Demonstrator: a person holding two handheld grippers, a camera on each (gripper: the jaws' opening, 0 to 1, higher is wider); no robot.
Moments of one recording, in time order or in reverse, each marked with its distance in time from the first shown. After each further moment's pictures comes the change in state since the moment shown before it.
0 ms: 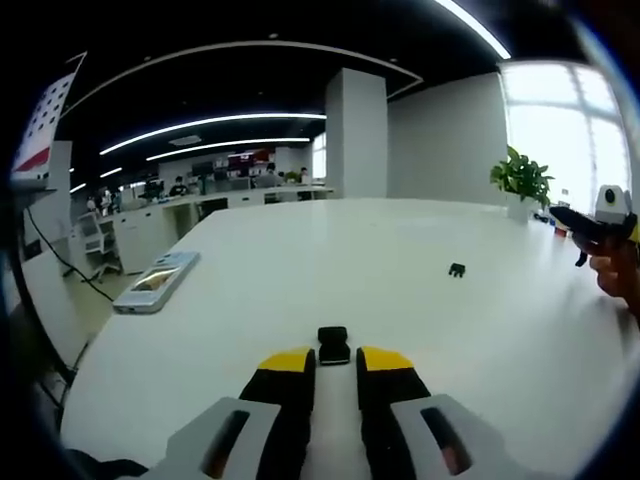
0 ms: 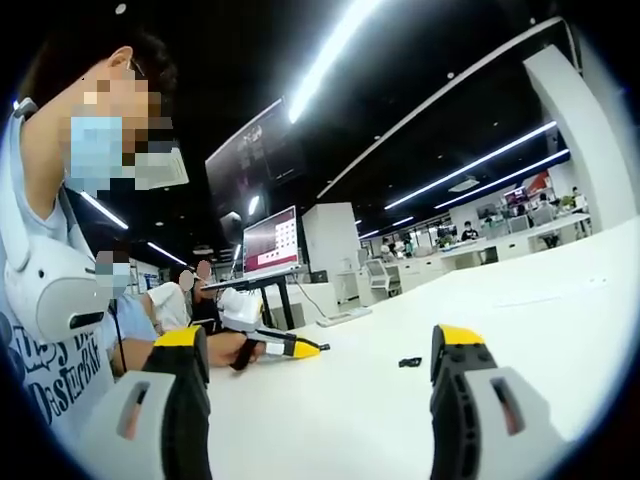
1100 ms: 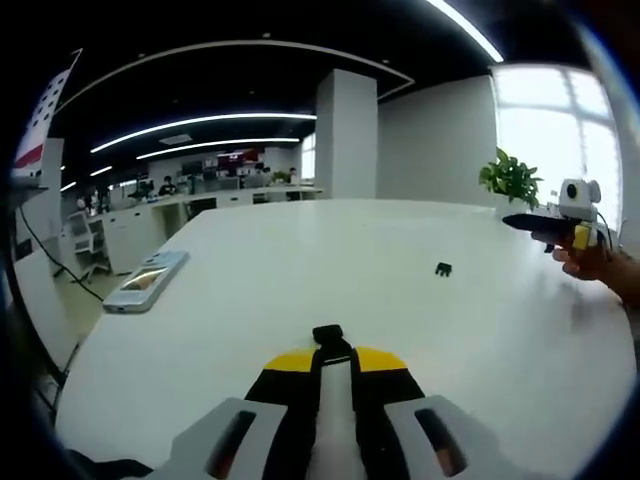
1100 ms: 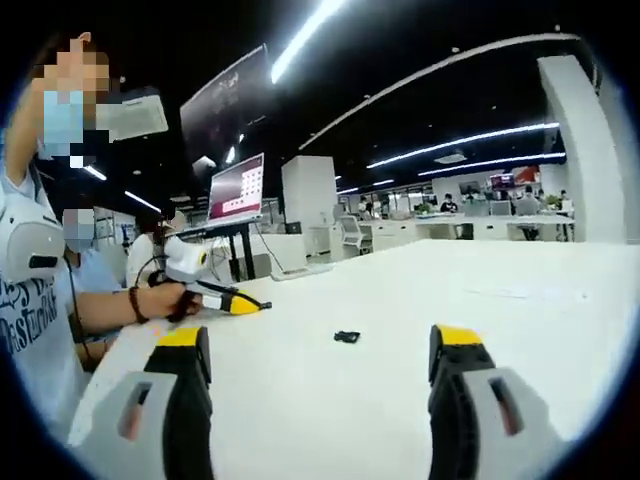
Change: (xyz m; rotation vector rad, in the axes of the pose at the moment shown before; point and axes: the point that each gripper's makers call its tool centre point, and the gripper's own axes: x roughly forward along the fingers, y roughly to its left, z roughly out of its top) left arm -0.001 -0.009 -0.001 -0.001 0.000 -0.056; right arm 0.012 -0.103 -0.035 -0.173 0.279 -0.216
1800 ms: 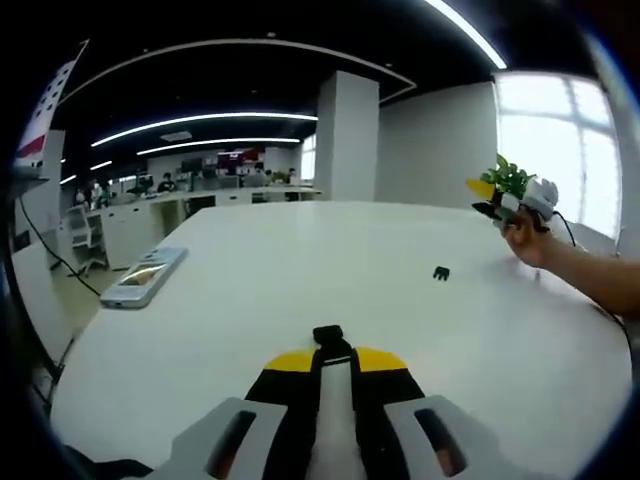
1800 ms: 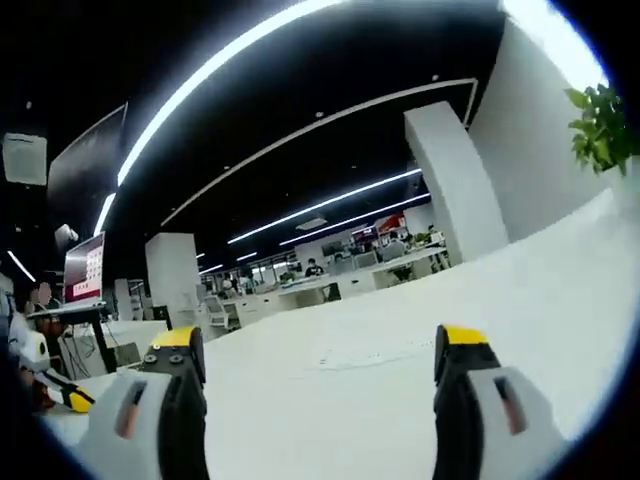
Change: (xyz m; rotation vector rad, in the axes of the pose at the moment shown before) left arm -0.003 -0.002 0.003 -0.021 -0.005 -0.021; right arm 0.011 -0.171 0.040 0.226 -0.364 -0.574
